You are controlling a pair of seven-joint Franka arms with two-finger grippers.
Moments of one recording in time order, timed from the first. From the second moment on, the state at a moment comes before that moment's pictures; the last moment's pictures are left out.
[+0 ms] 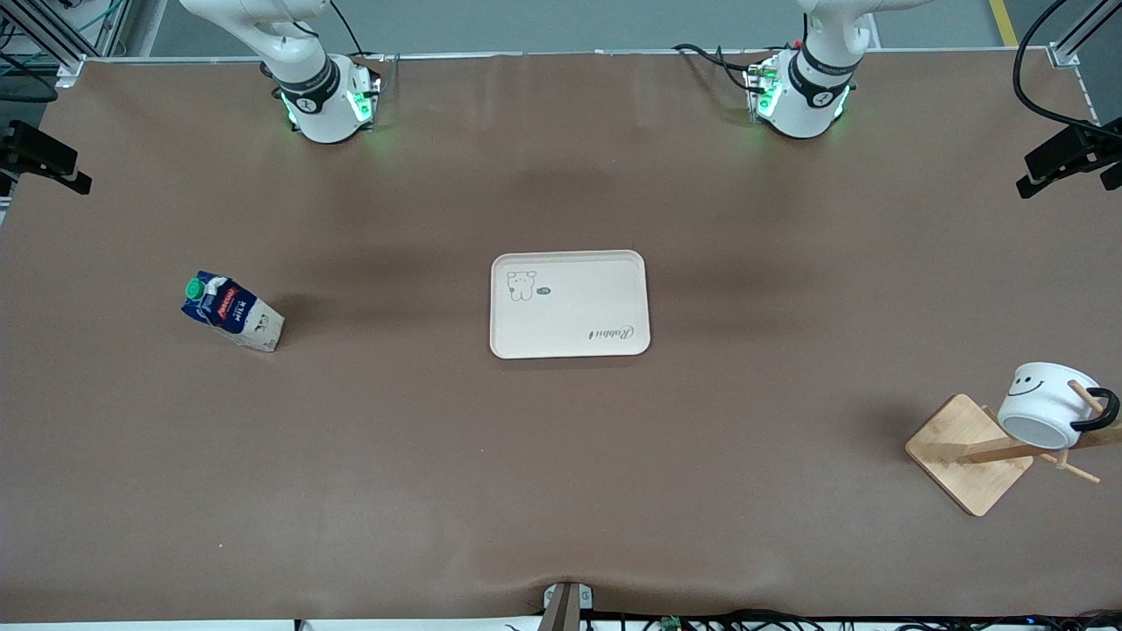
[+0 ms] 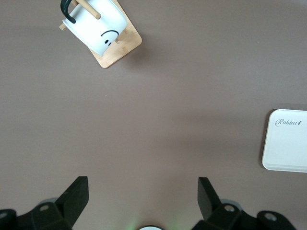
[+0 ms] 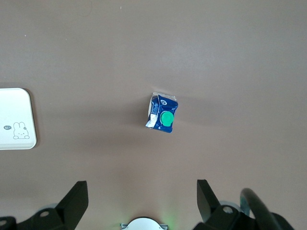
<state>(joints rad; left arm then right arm) 0.10 -0.08 -0.06 -1.54 0.00 1.47 -0.04 -0.03 -0.06 -0.08 -1.51 0.02 1.39 -0.11</state>
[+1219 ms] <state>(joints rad) 0.37 -0.10 -0.06 -1.89 -0.21 2.09 0.28 -0.03 -0.04 -0.08 -1.51 0.02 1.39 -0.11</state>
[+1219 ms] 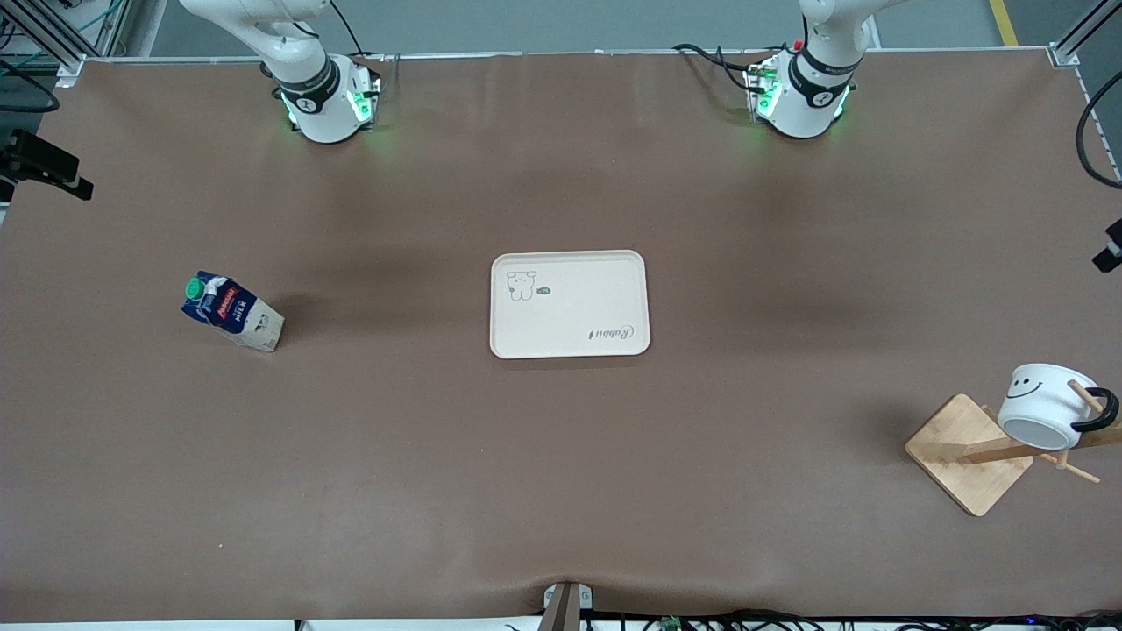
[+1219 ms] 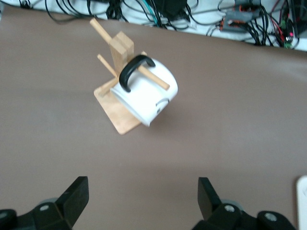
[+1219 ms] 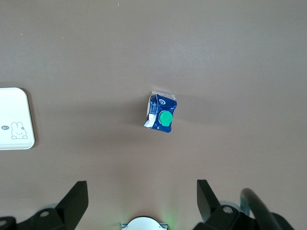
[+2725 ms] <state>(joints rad) 0.38 0.12 -0.09 -2.07 -1.07 2.63 1.10 -0.04 0.08 -0.09 -1.51 0.01 1.38 -0.11</state>
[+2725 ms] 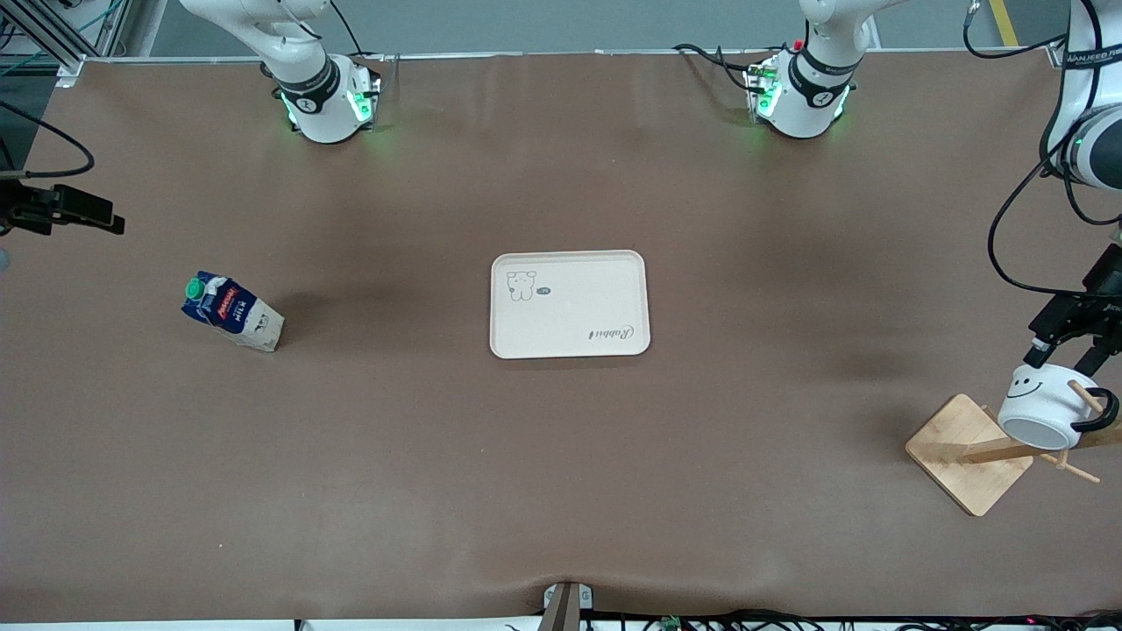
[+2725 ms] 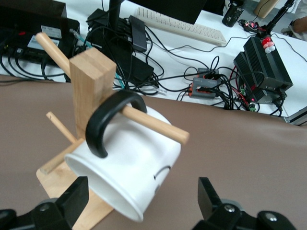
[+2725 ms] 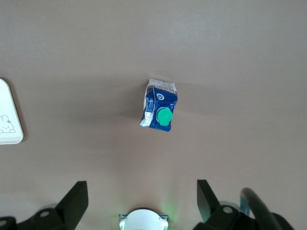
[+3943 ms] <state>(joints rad) 0.38 0.18 -0.10 -2.03 -1.19 2.60 1.19 -0.08 0.26 -0.10 -1.51 0.01 1.29 -0.10</state>
